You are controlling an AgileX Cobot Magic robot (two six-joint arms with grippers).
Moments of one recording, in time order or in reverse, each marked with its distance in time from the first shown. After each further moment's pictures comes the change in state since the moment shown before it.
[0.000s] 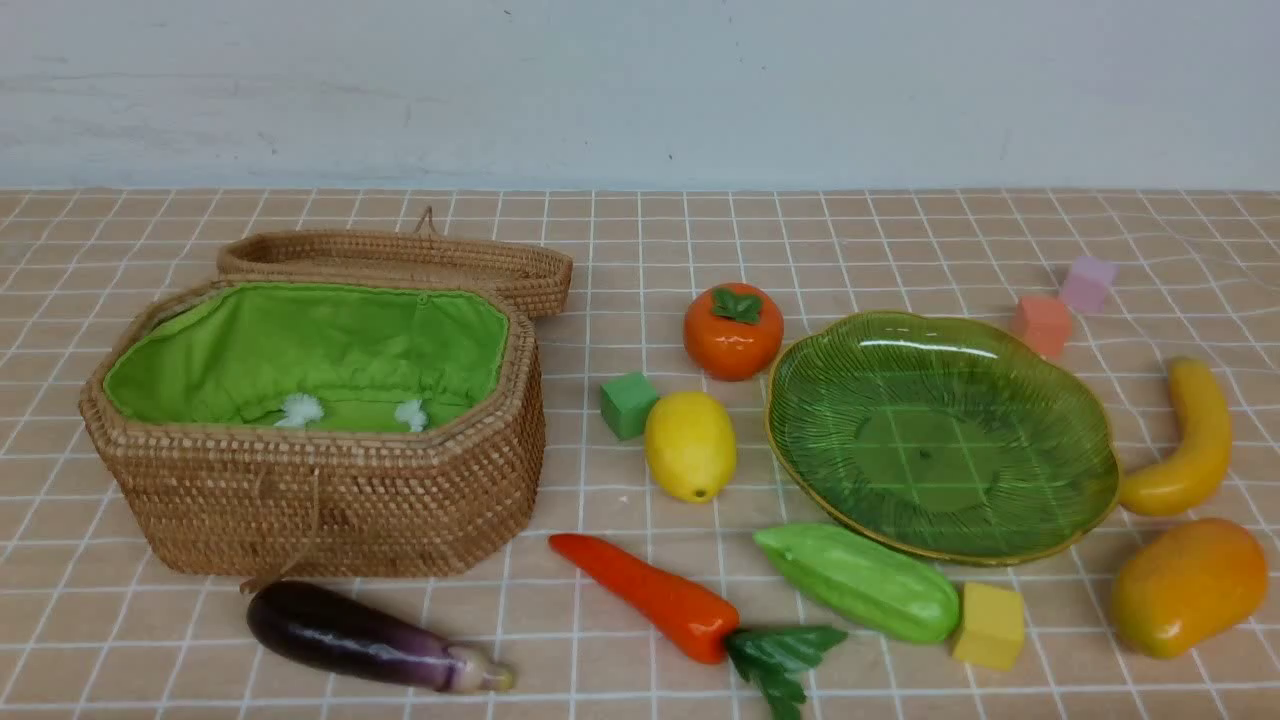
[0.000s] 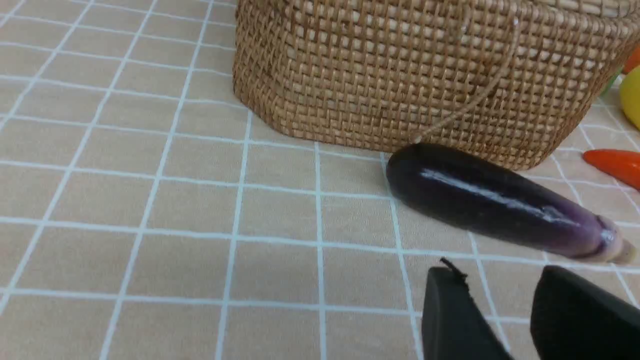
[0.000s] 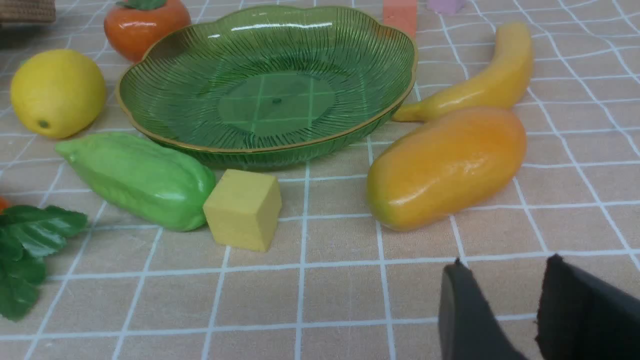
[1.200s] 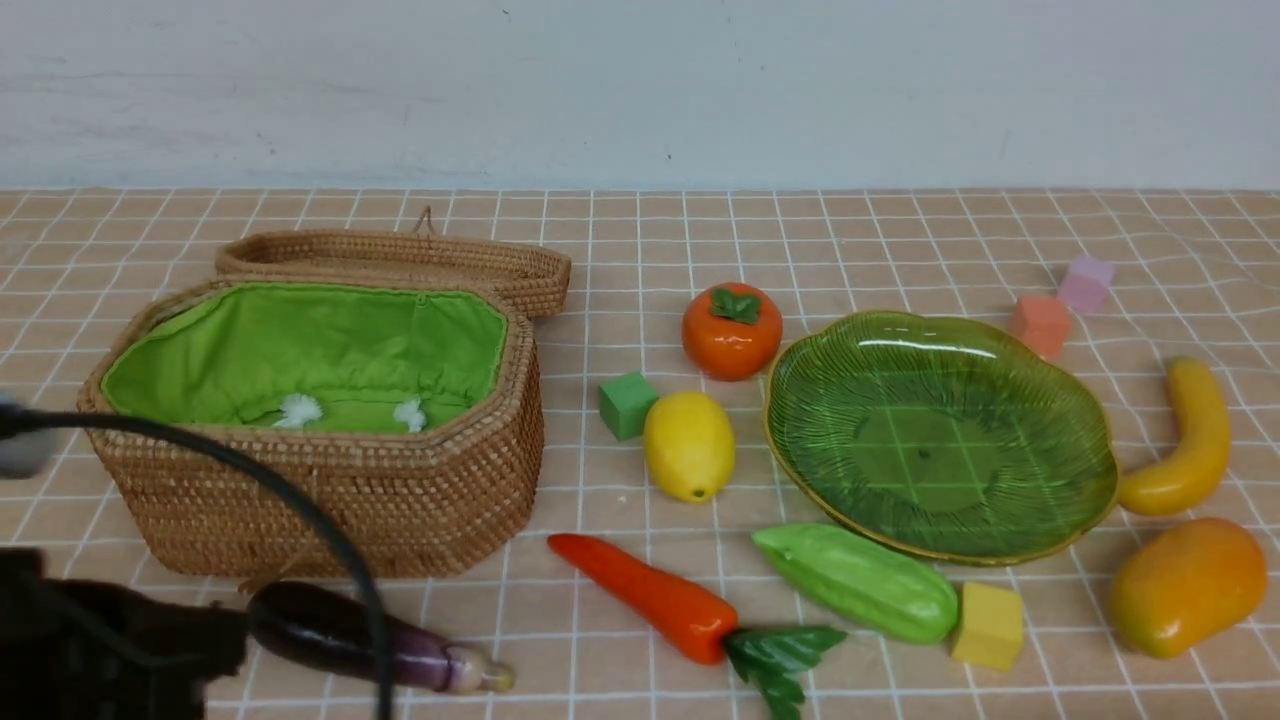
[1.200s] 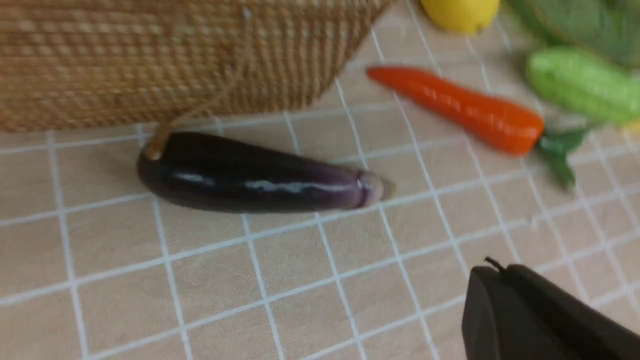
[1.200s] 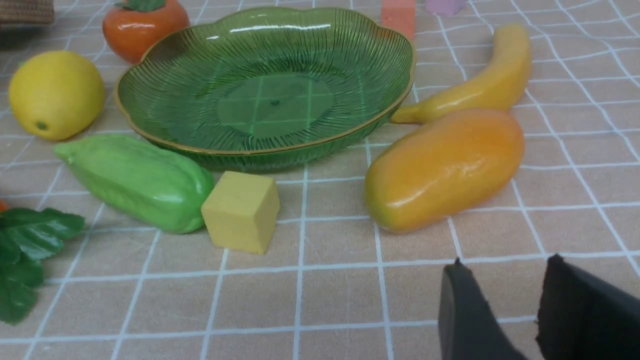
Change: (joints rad) right arm 0.000 0.000 0.000 0.017 -0.011 0.017; left arm -0.024 0.816 -0.615 -0.411 0.496 0.614
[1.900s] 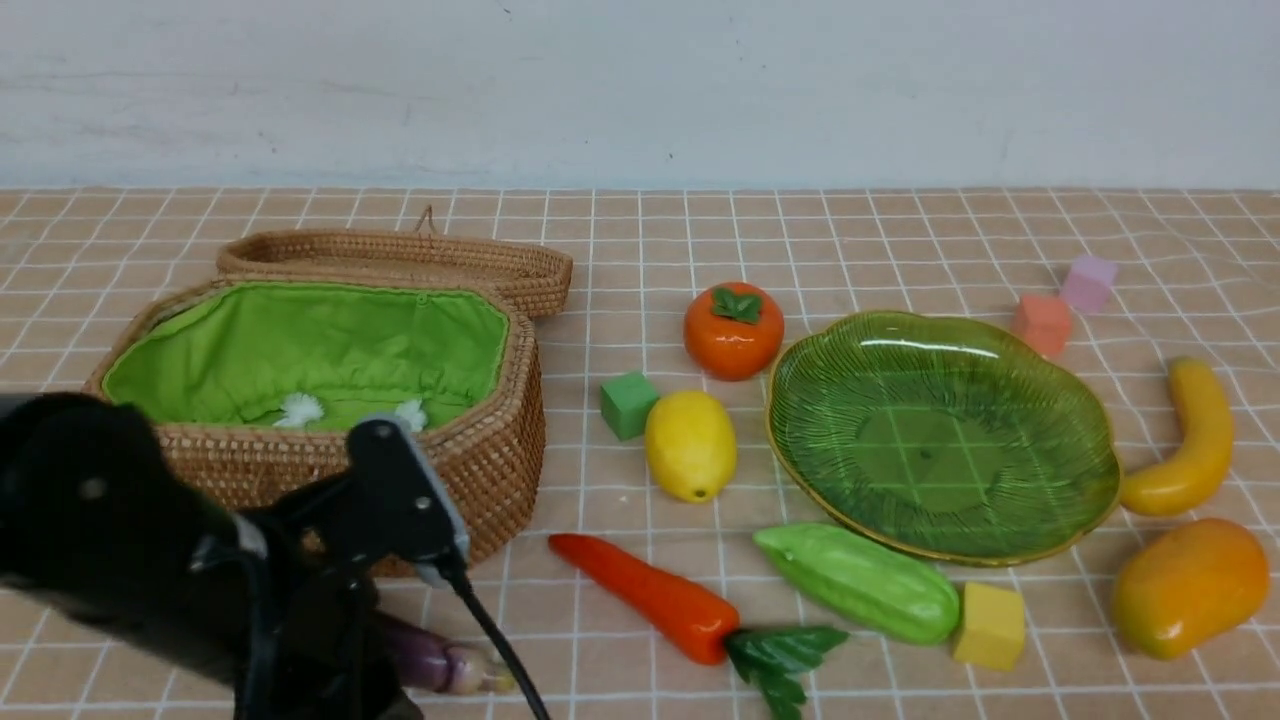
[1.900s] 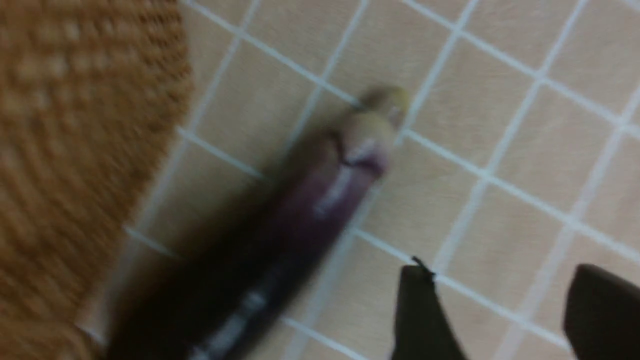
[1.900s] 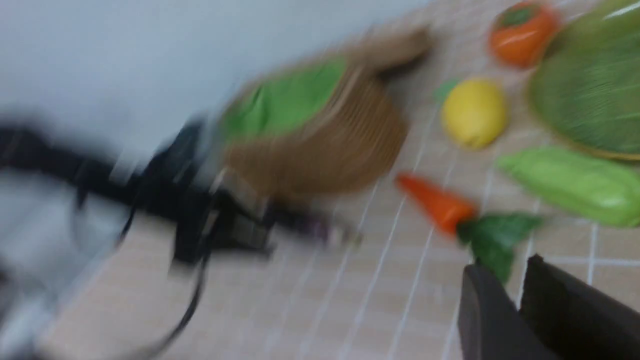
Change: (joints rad) right arm 0.087 0.172 -0.510 0.624 0.589 -0.186; left arm -0.306 0.573 -0.178 0.335 -0.099 0.433
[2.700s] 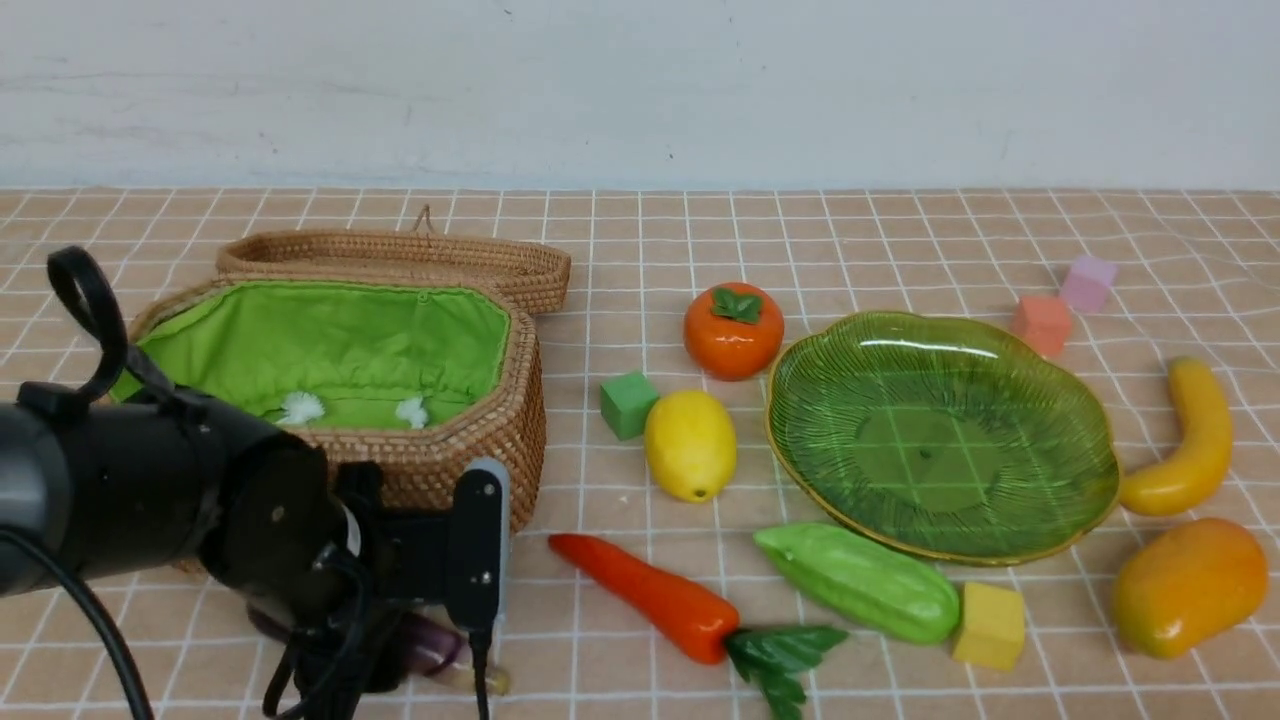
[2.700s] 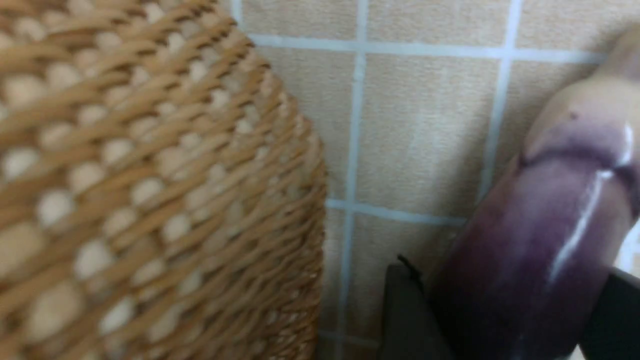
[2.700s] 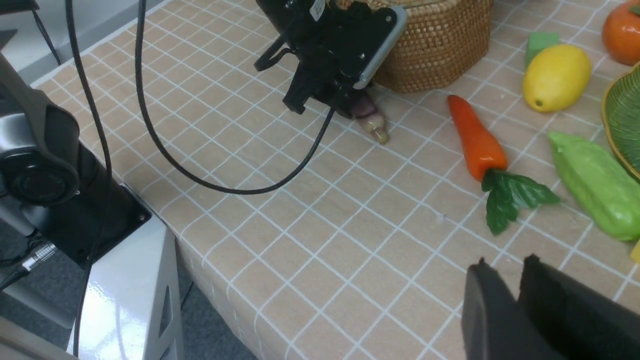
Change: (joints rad) right arm 0.057 0.153 -0.324 -0.098 0.301 -0.186; left arm -0.040 0.259 -0.056 0.336 -0.171 0.173
